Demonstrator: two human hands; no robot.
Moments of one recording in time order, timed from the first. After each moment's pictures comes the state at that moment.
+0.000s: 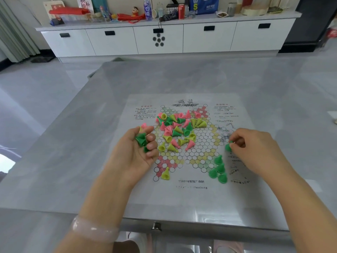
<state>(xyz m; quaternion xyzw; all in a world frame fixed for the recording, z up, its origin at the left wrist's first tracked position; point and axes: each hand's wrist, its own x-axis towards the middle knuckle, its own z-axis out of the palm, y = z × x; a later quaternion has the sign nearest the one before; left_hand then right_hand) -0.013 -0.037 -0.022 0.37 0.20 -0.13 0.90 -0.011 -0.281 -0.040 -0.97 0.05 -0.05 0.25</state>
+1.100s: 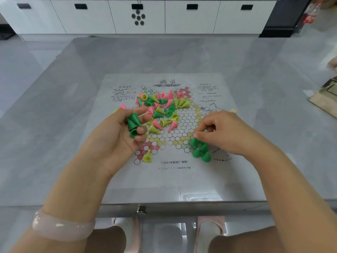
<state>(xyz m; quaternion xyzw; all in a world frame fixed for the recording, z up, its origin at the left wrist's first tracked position) -0.018 -0.048 -0.021 0.48 0.15 -0.15 0.85 -0.018 -0.261 -0.021 -0.94 -0.06 0.08 0.33</state>
